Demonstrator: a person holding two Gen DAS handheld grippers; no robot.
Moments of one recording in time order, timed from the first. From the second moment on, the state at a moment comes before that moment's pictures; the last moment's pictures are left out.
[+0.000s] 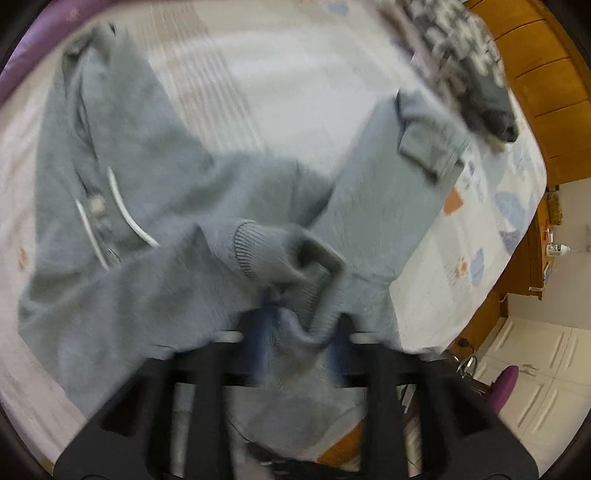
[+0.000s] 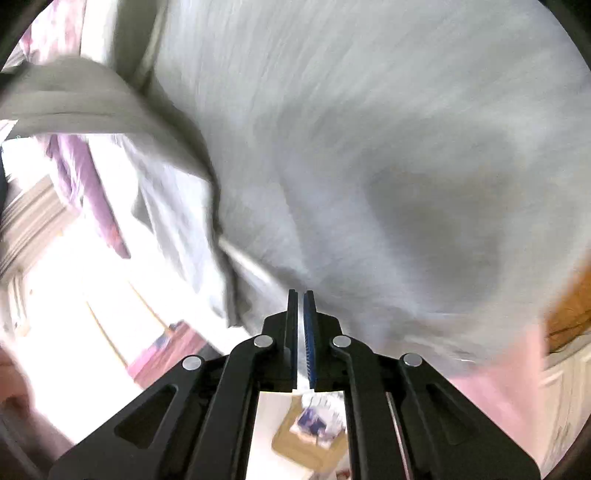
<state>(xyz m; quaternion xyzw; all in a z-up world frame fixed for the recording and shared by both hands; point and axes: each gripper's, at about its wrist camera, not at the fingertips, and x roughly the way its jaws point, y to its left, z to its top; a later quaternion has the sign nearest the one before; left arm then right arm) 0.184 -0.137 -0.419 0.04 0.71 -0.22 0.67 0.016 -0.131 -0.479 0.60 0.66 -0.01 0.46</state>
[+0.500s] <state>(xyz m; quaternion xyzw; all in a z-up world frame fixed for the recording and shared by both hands) 0.130 0.077 -0.446 -0.09 0.77 0.01 0.63 0.129 -0.231 -0.438 0.38 0.67 -0.05 0.64</state>
